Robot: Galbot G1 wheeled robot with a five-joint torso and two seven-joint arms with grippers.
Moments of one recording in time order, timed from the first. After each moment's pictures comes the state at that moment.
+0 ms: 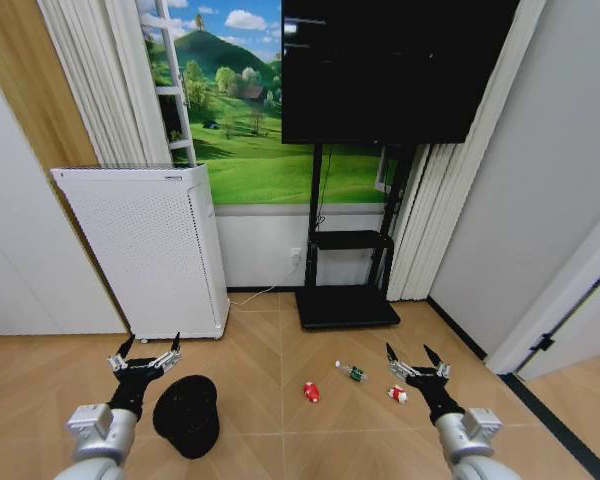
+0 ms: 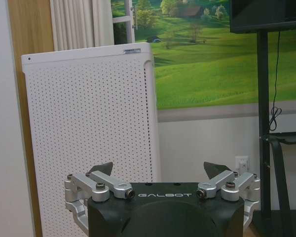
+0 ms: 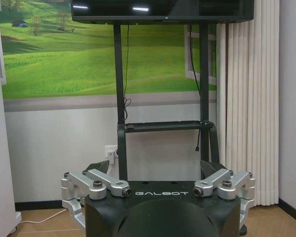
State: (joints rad) left arm 1.61 -1.48 -0.87 -2.36 -0.18 0.28 0.09; right arm -1.61 1.48 0.83 2.18 0.26 -0.15 -0.17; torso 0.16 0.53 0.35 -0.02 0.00
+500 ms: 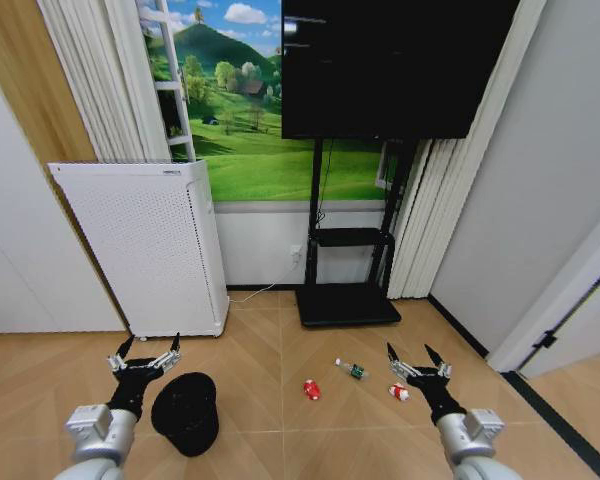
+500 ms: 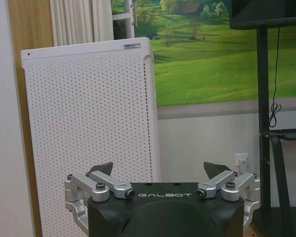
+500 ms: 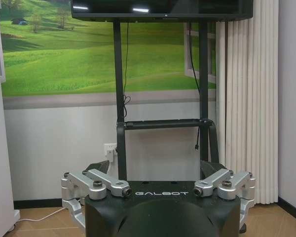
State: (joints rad) left arm 1.61 -1.48 -0.87 -2.36 -0.18 0.28 0.09; right arm -1.61 1.48 0.84 2.19 0.26 -0.14 -0.17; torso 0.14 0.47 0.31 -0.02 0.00
